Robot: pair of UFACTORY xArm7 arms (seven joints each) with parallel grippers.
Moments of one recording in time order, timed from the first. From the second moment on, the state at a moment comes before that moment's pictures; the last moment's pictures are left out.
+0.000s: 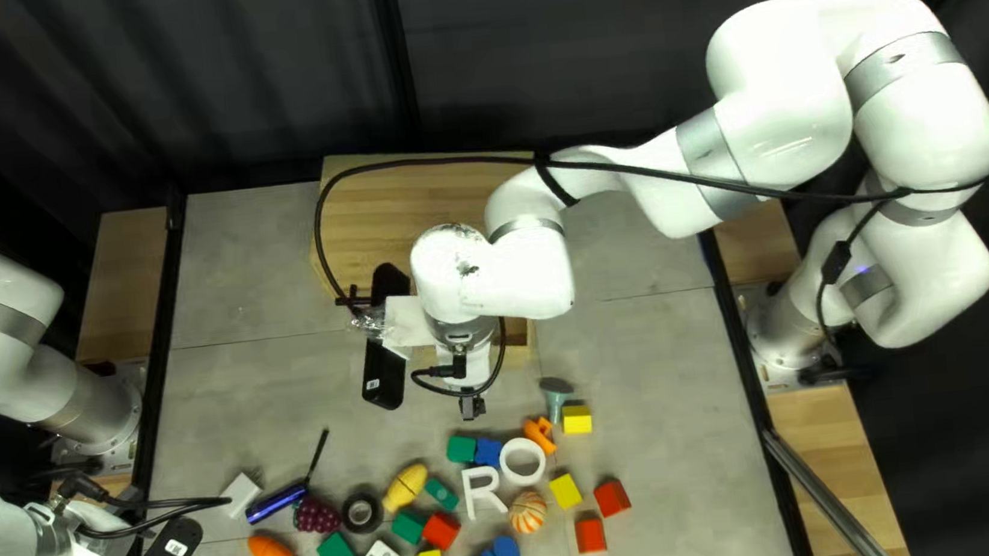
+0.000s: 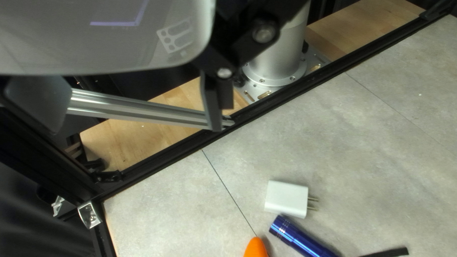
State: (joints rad) left arm -0.36 -0.53 -0.44 0.76 -0.32 1.35 -0.09; right arm 0.21 0.15 -0.14 1.12 0.14 0.97 0.09
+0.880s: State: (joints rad) left arm -0.36 -0.53 -0.44 0.76 -0.32 1.35 -0.09; right arm 0.19 0.15 -0.16 1.09 0.12 0.95 0.07
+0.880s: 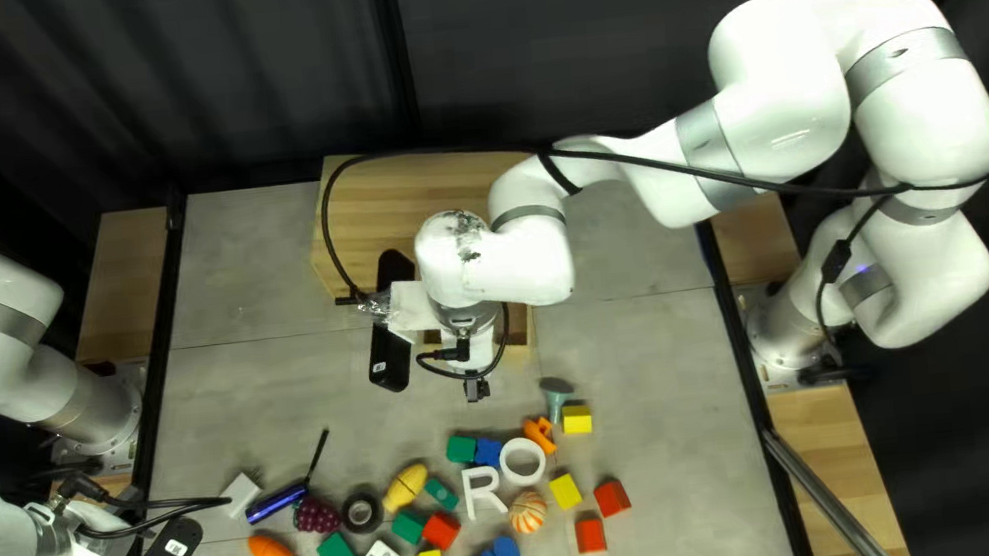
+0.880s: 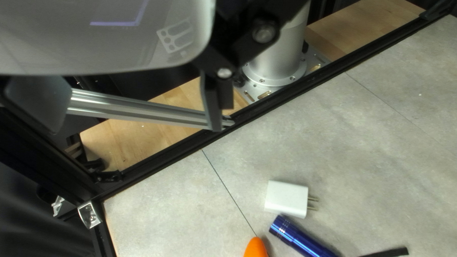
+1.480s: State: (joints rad) left arm -0.36 -0.53 -0.44 0.76 -0.32 1.35 -0.09; right arm 0.19 0.16 -0.16 1.07 0.14 0.91 0.05
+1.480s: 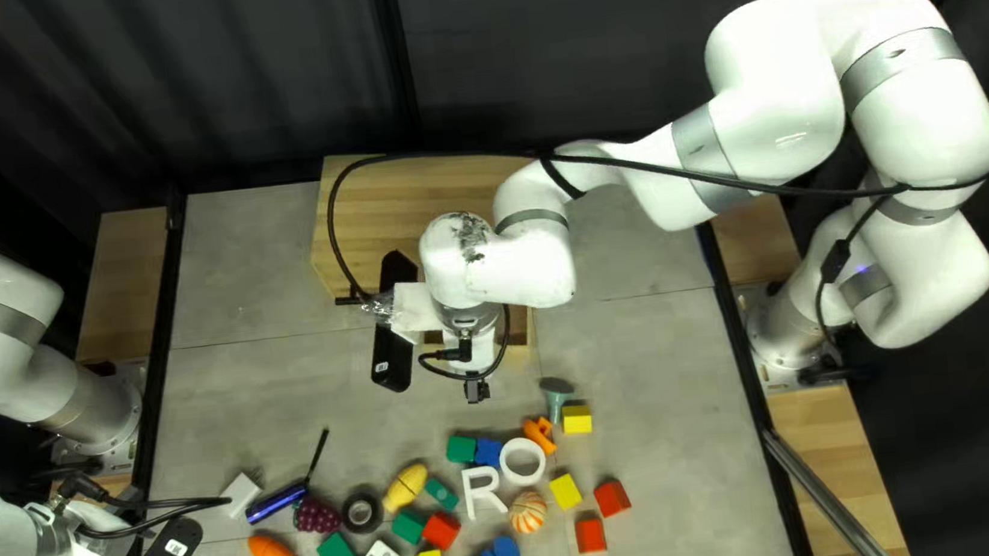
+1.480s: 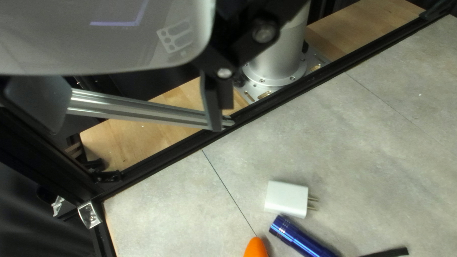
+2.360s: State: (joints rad) left arm -0.36 -0.53 -0.44 0.76 -0.32 1.35 -0.09; right arm 0.18 0.18 -0.15 1.08 0.18 0.90 0.02
